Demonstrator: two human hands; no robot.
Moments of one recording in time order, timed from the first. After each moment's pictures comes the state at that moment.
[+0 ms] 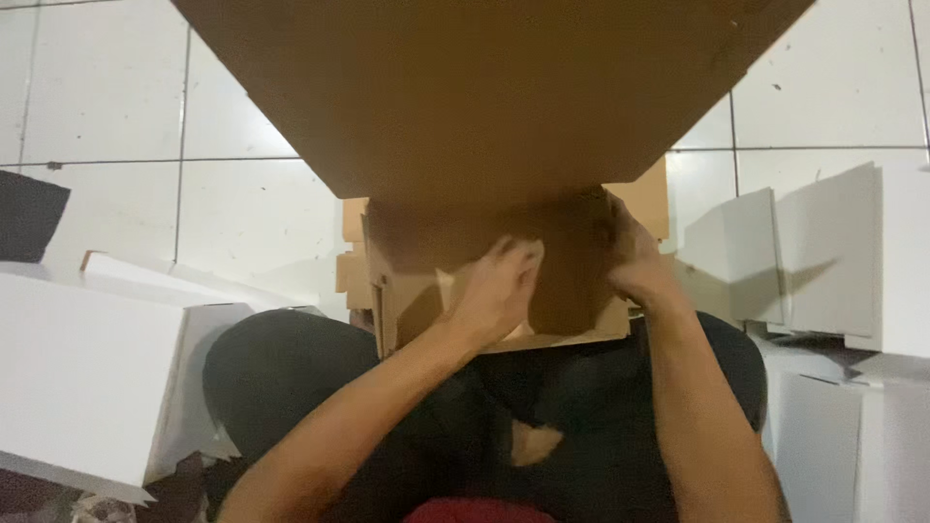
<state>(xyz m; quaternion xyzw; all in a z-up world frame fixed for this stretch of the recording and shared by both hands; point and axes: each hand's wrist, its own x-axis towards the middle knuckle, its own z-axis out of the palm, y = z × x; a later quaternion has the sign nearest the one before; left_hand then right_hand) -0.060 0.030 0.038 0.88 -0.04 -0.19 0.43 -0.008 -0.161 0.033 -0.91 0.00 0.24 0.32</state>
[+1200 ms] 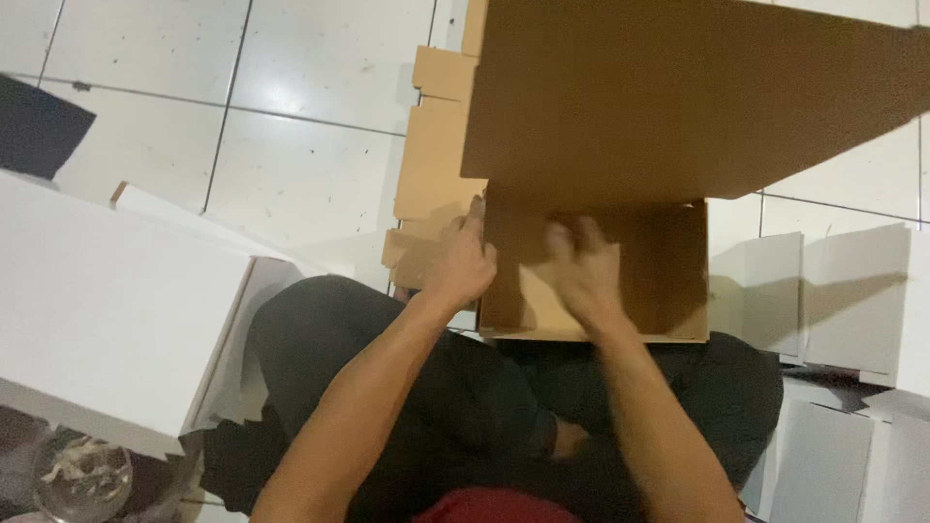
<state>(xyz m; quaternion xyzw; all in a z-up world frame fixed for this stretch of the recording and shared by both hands) -0.071 0.142 0.007 0.89 0.09 -0.20 0.39 -0.051 -0.028 0.018 -0.91 0.06 0.08 0.40</state>
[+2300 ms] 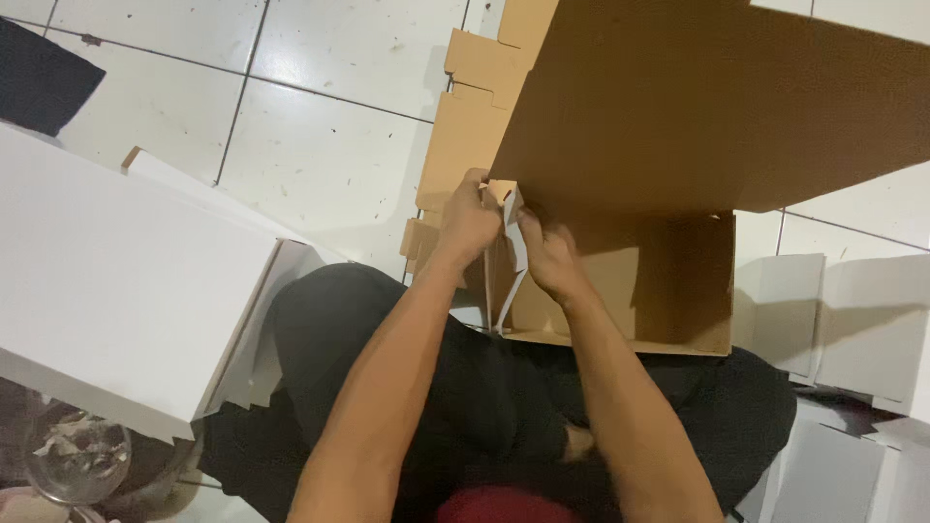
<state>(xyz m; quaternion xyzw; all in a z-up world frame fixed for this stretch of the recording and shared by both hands) -0.039 0.174 -0.020 0.74 0.23 -0.08 0.62 -0.028 0.040 0.006 -0.88 -0.08 0.23 0.42</state>
